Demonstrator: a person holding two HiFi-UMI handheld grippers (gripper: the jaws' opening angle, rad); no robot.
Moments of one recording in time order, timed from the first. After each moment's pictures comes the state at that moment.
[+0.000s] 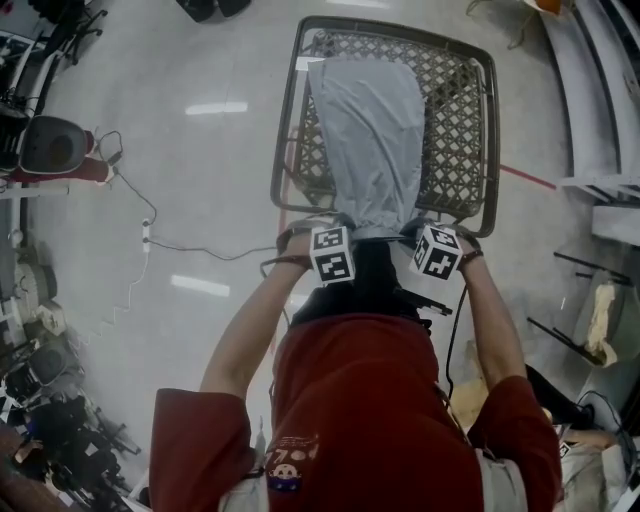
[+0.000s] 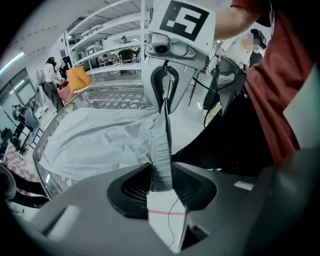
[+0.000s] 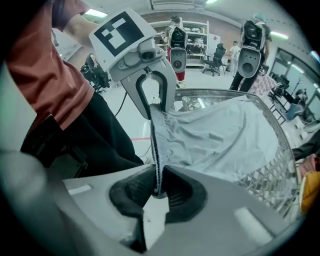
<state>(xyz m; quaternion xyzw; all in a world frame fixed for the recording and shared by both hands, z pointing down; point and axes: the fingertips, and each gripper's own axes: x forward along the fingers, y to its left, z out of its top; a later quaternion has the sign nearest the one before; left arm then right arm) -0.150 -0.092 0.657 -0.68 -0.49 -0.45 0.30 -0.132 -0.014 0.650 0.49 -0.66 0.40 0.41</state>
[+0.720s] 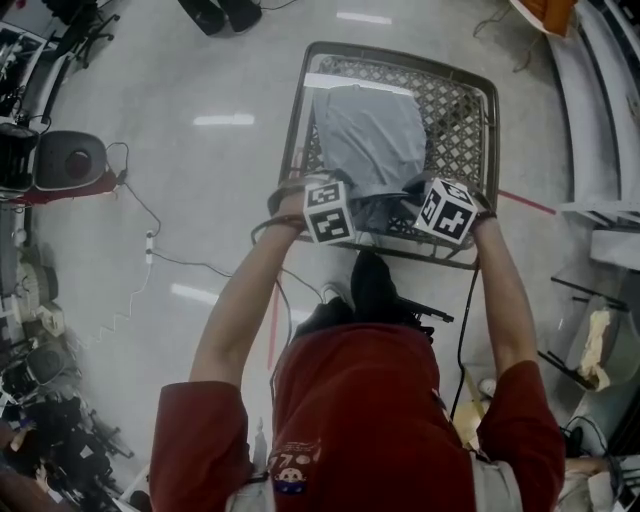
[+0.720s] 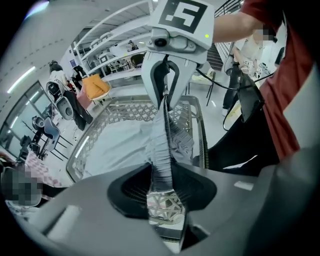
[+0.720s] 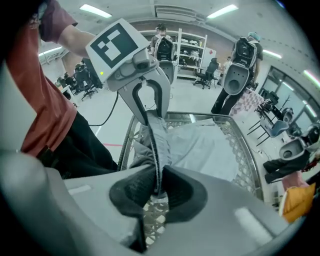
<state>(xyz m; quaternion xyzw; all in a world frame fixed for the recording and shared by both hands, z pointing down) 0.010 -0.151 0.586 -0.72 -0.43 -0.42 0.34 0.034 -0.075 0.570 0.54 -0.64 0.33 0.43</state>
